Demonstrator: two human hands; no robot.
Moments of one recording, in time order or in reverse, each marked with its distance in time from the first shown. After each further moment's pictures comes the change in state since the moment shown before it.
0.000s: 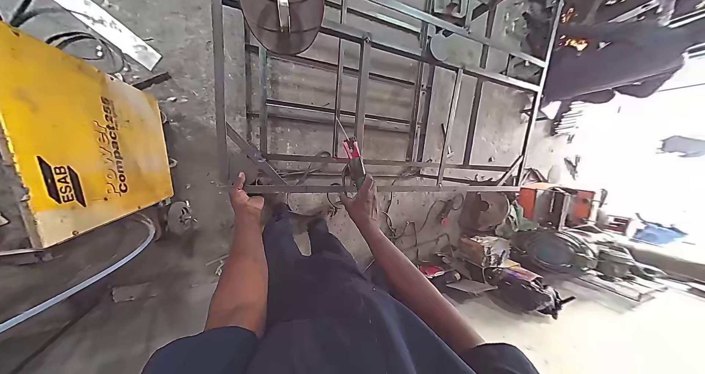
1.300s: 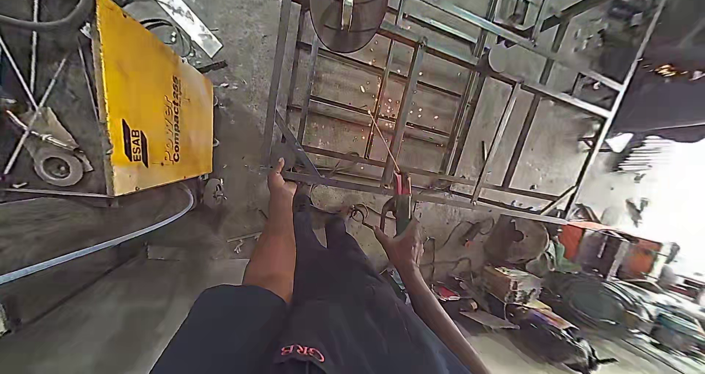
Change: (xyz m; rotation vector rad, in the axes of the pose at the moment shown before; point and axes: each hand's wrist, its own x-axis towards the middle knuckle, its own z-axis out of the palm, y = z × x) left_hand -0.001 0.000 0.002 -0.076 0.057 -0.015; right_hand -0.088 0.052 -0.033 0.056 -0.037 -0.022
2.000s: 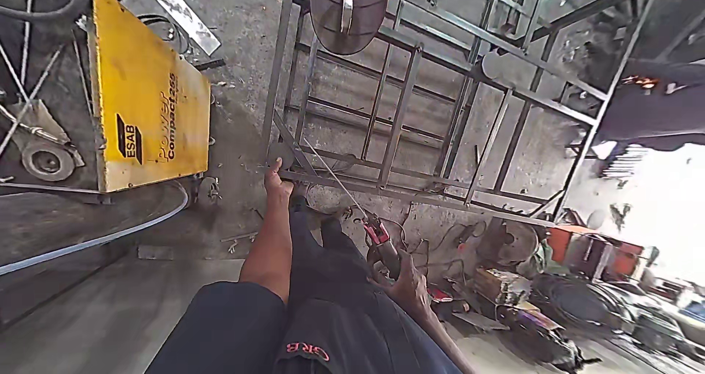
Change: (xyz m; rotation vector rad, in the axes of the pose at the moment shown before) left_hand 0.003 -0.002 -0.003 -0.020 -0.033 0.028; right_hand -0.076 0.055 -0.026 -0.073 0.022 -0.491
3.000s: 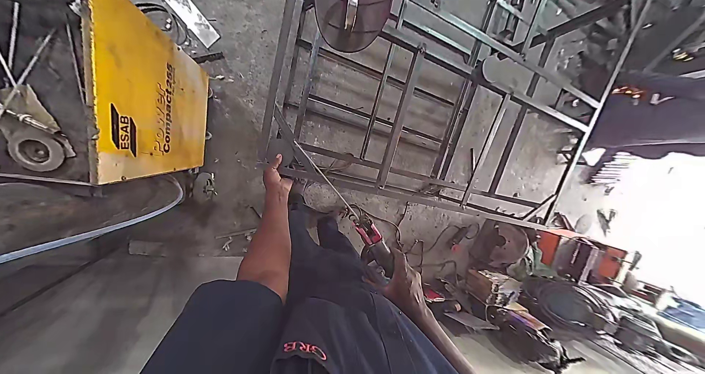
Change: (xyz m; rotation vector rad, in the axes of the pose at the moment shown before) left_hand 0.002 0.000 -0.002 0.019 0.005 0.011; right_hand 0.003 -0.002 0.002 -0.009 -0.004 -0.102
